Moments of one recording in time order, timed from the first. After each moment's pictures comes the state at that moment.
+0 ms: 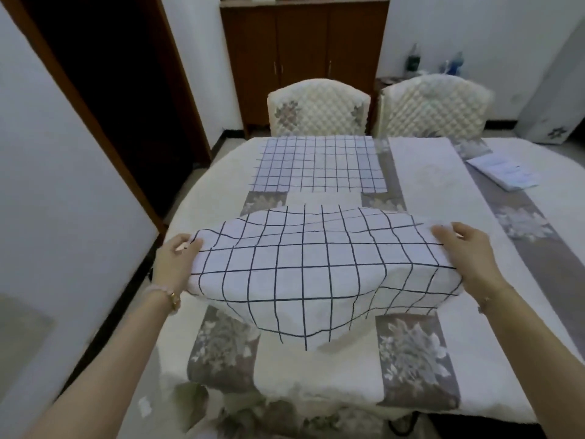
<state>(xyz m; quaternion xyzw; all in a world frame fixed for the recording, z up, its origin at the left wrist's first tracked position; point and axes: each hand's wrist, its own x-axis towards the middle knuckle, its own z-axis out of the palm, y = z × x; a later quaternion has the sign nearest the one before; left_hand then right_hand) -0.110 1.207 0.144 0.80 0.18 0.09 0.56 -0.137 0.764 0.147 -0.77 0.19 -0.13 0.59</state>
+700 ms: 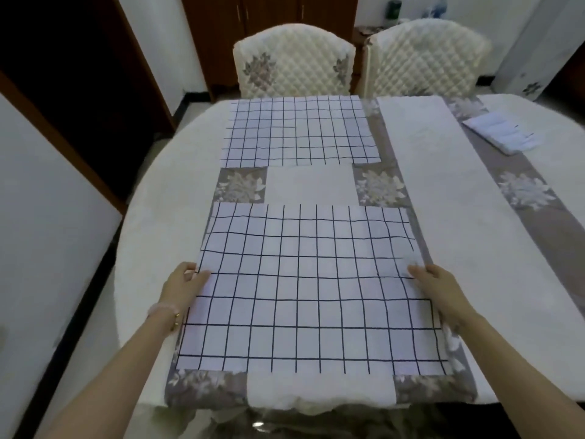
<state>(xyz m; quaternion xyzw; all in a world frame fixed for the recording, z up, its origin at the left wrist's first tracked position) -0.066 1.215 0.018 0.86 0.18 -0.13 0.46 -0.151 0.773 0.025 -0.79 0.31 0.06 0.52</state>
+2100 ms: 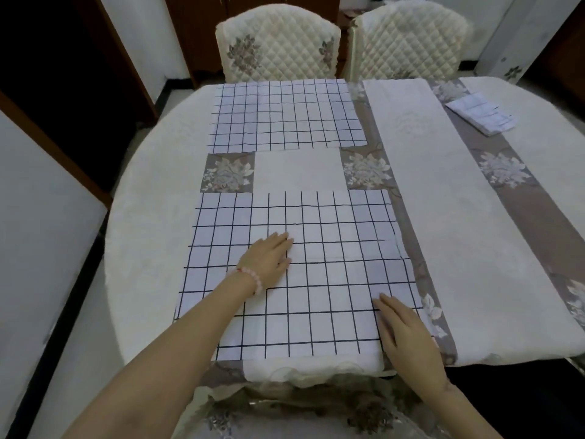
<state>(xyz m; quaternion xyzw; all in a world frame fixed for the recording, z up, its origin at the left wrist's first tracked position) -0.058 1.087 -0.001 0.94 -0.30 -0.14 0.11 -0.267 0.849 0.001 -0.98 0.08 -0.05 0.19</state>
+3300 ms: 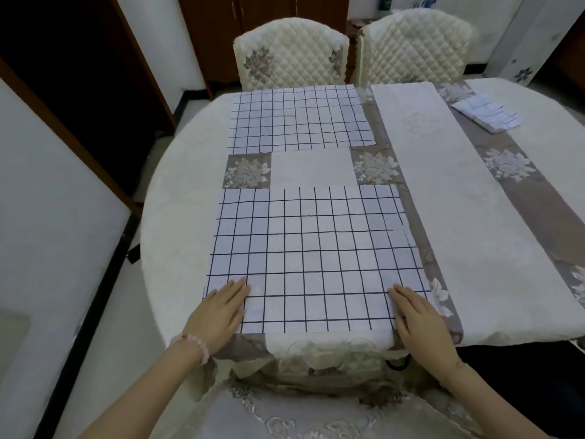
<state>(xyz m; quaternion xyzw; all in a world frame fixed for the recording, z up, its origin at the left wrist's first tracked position) -0.177 1.218 0.007 0.96 -0.22 -0.17 0.04 -0.283 0.841 -0.002 -0.99 0.05 -0.02 0.15</state>
